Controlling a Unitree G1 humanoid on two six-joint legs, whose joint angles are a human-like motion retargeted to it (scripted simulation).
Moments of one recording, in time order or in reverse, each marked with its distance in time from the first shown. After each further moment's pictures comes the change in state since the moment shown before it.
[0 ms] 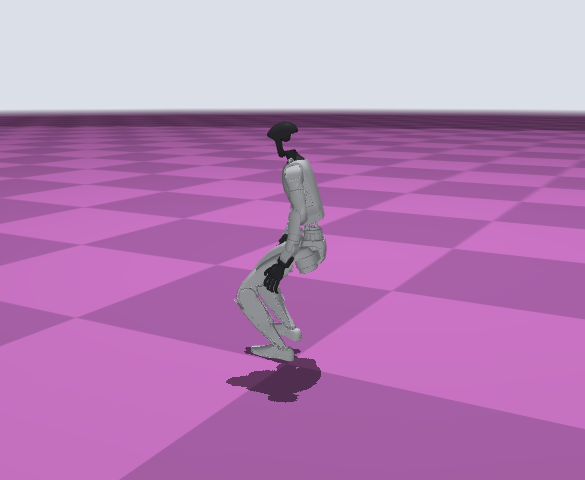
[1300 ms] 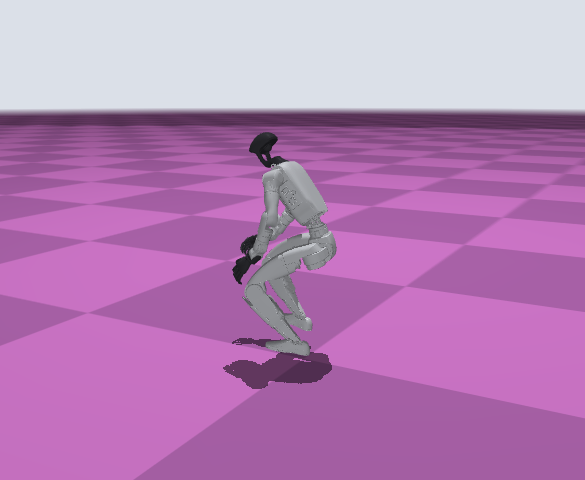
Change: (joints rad) left arm -0.348 0.128 -0.089 -0.222 -0.181 -0.084 0.047; right arm -0.544 -0.205 0.102 -0.308 0.012 -0.054 -0.225; waist -0.211 0.095 0.134; left_leg -0.213 -0.019 -0.050 0.116 -0.054 0.024; right_leg -0.341 -0.058 -0.027 0.188 0.020 -0.077
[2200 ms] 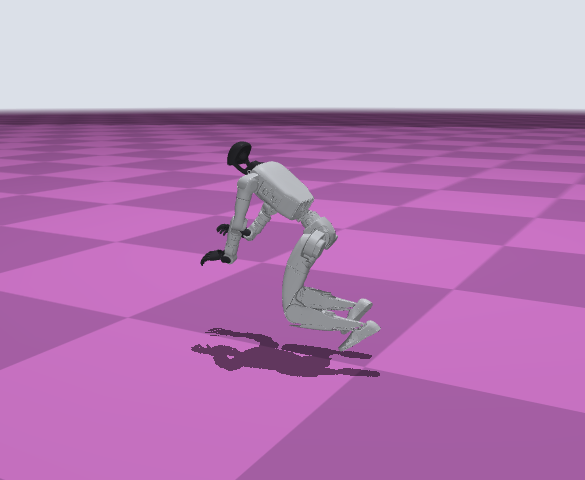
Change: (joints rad) left arm -0.580 0.024 -0.190 0.361 0.581 0.056 0.858; right arm -0.538 0.323 0.088 0.348 -0.158 -0.063 -0.773; waist -0.070 -0.052 -0.138; left_leg 0.407 0.068 0.089 -0.080 0.000 -0.059; right_leg 0.241 0.479 0.065 0.105 0.287 0.260
